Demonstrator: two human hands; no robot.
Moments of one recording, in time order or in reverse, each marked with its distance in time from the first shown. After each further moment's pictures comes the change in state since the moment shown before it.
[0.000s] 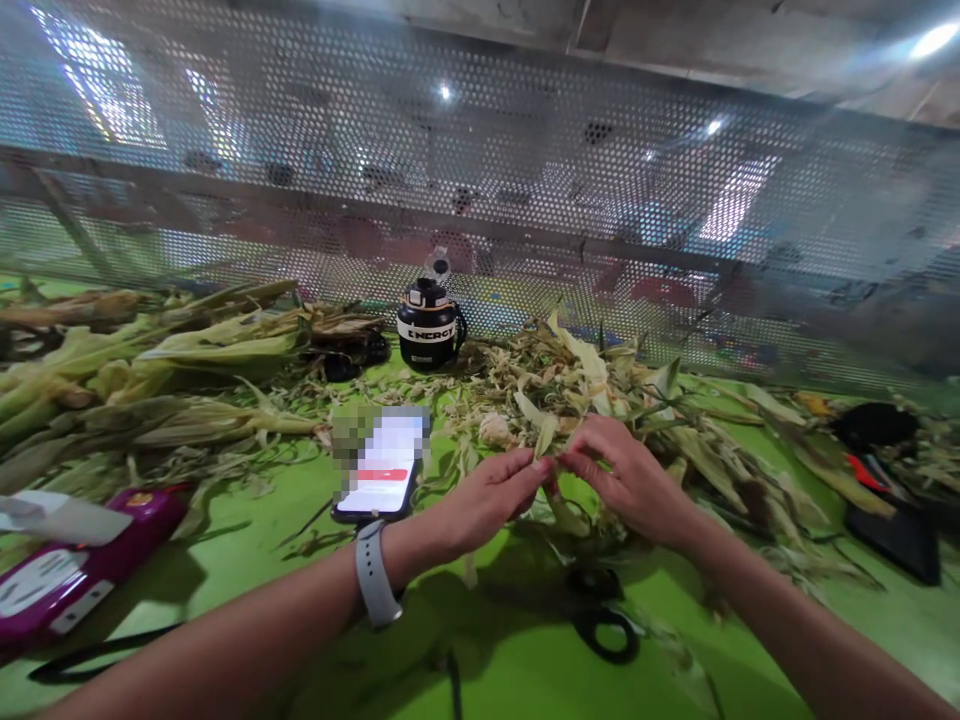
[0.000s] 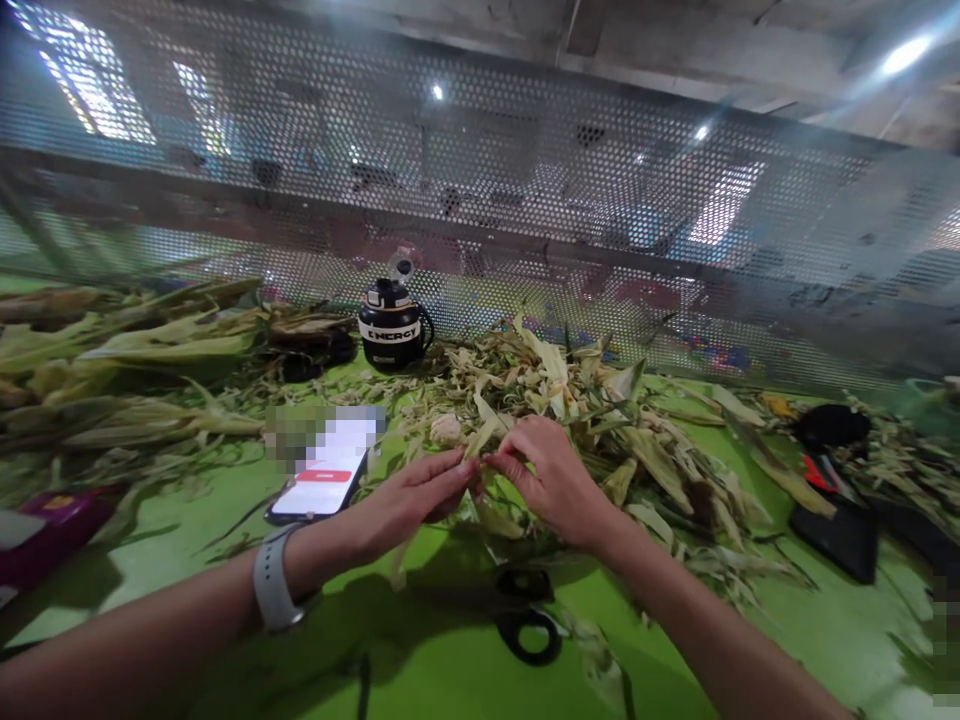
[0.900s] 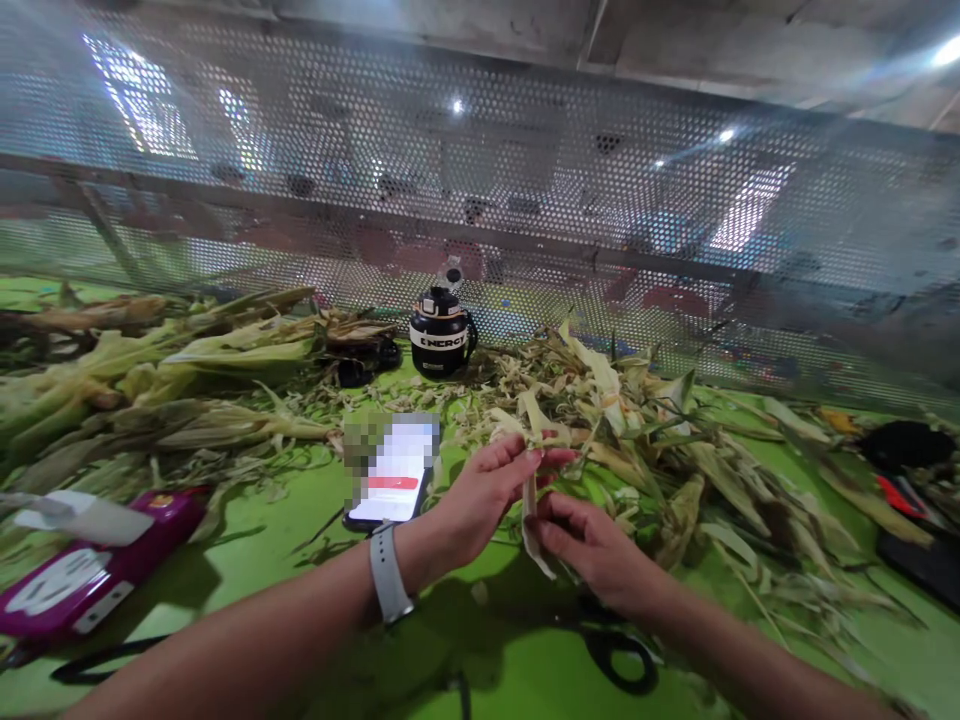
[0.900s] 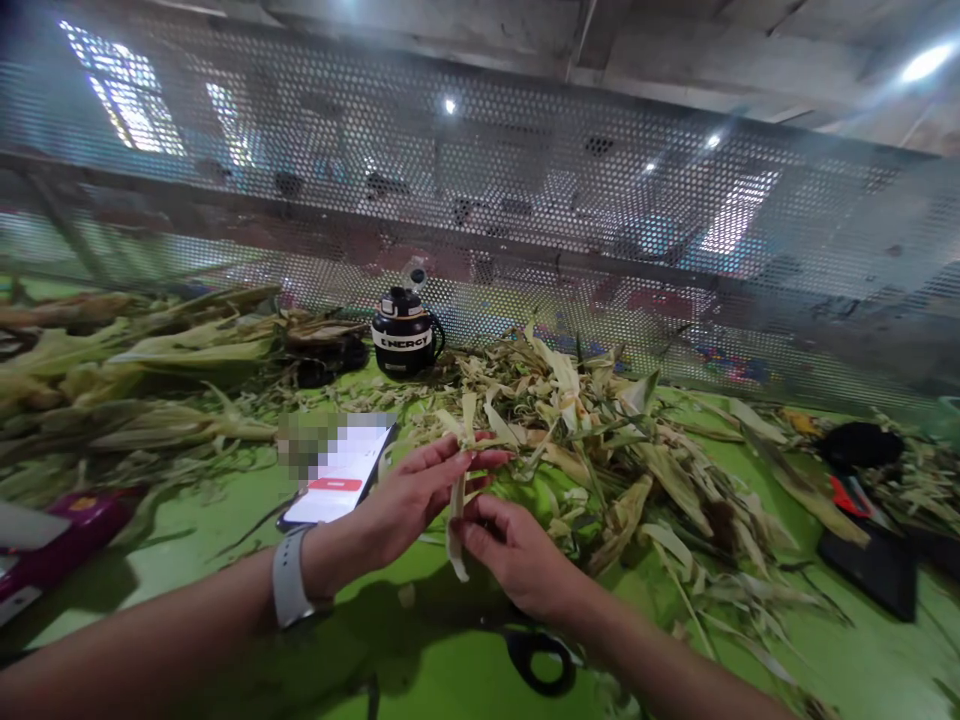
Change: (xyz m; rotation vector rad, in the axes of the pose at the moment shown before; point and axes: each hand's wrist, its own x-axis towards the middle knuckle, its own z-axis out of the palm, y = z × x) left_hand 0.006 -0.001 -0.001 -0.541 0.232 -0.009; right_hand -0.018 -0.027 0.051 1.039 -0.273 0.447
